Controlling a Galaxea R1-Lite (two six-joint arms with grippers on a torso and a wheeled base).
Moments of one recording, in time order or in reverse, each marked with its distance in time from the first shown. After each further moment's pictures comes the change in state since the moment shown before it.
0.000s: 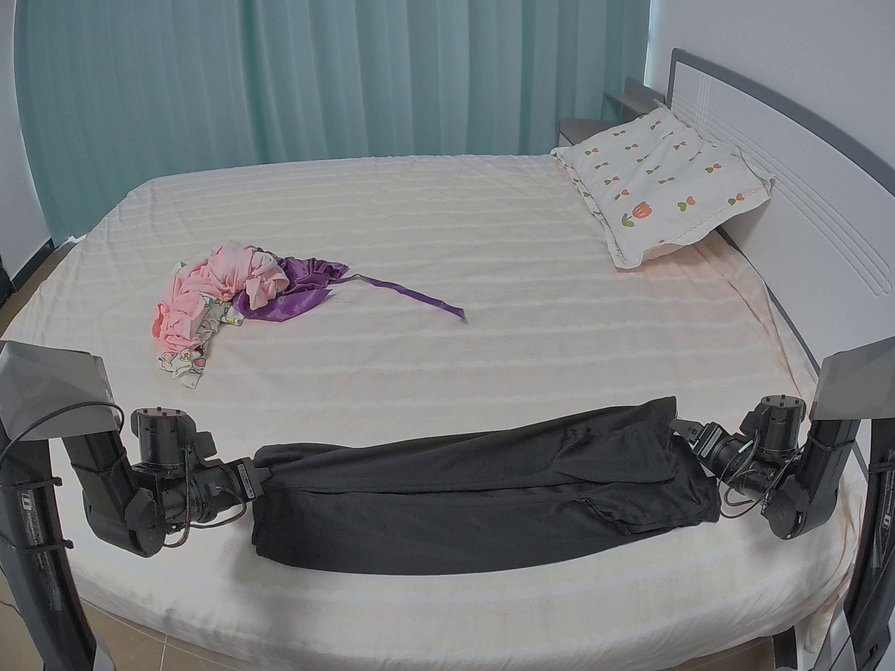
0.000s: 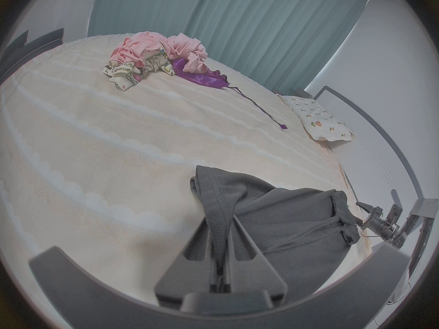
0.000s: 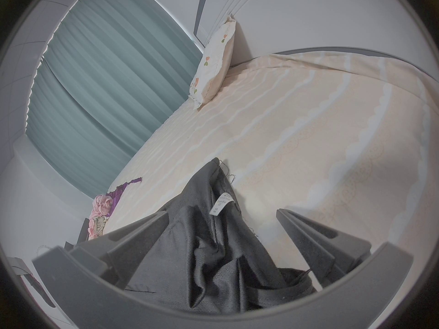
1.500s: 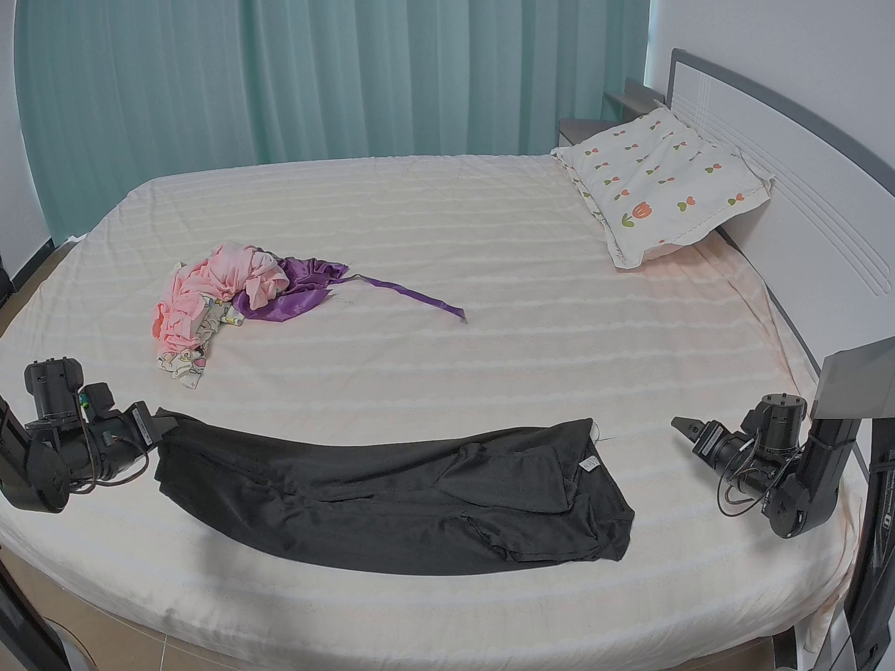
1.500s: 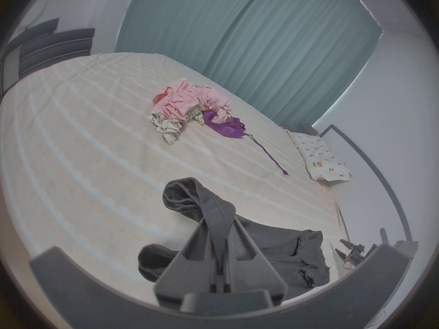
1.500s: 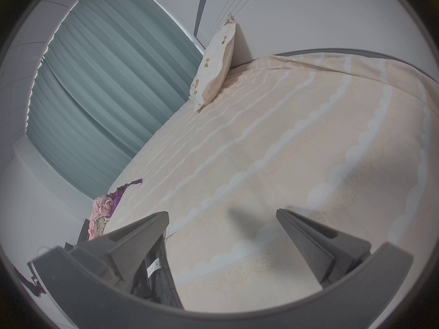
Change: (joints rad) left arm 0.314 -0.371 -0.019 0.315 -0.175 -0.002; right arm -0.004 -0.002 -0.005 0.000 0.000 0.000
